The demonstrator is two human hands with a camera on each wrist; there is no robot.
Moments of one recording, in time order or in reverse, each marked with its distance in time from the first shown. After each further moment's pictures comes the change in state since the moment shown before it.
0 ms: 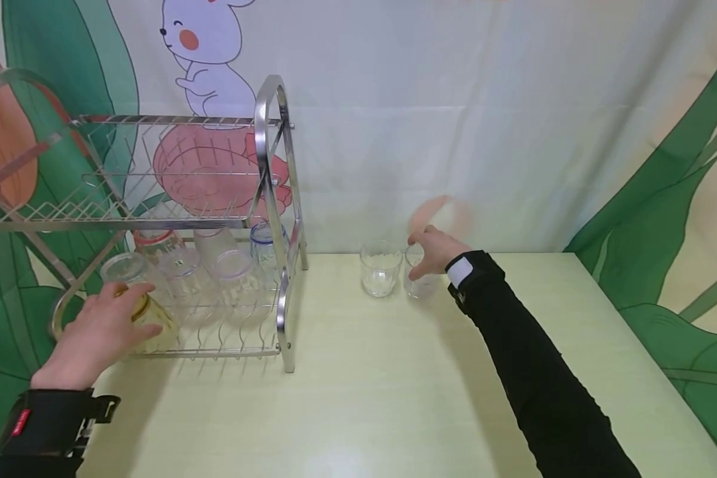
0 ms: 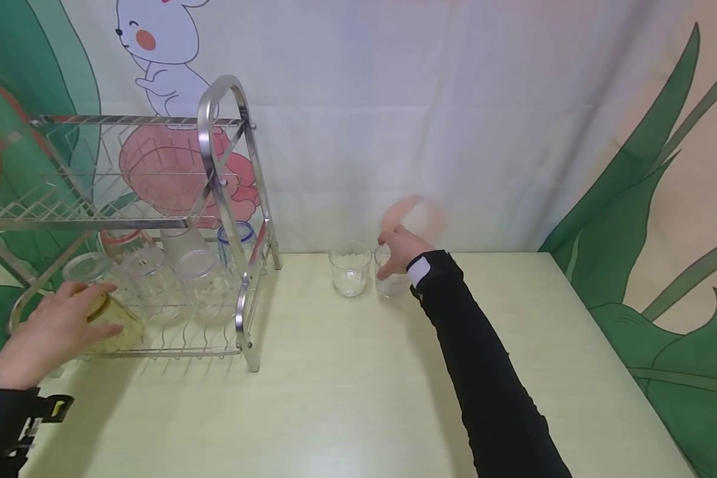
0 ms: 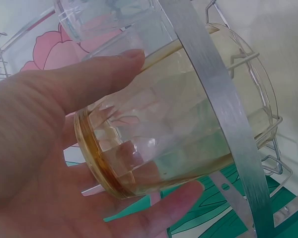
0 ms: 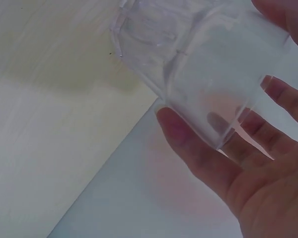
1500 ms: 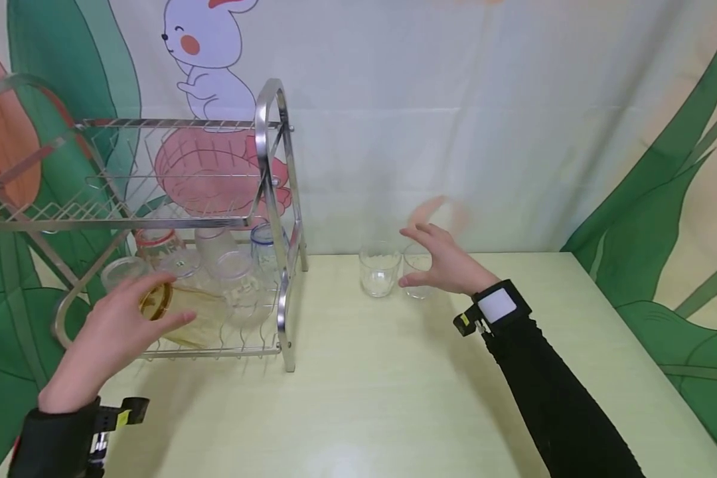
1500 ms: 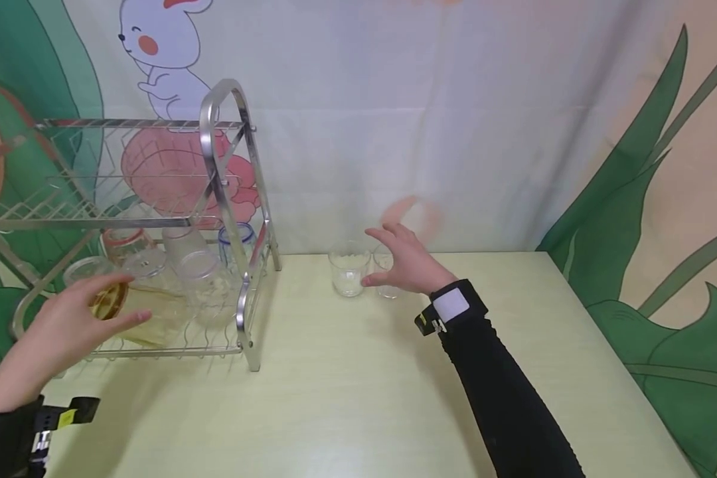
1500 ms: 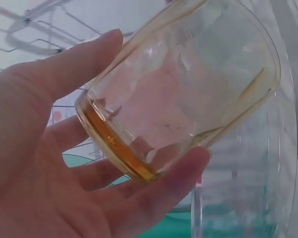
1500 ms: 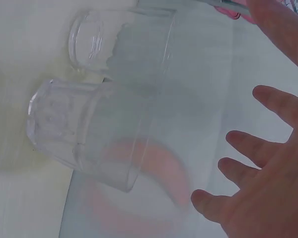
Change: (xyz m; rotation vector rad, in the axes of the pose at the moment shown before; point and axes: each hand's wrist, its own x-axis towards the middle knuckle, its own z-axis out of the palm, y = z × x) left_hand -0.015 0.053 -0.013 -0.174 0.110 0.040; right_hand -0.063 -0.011 -0.001 0.267 0.197 -0.236
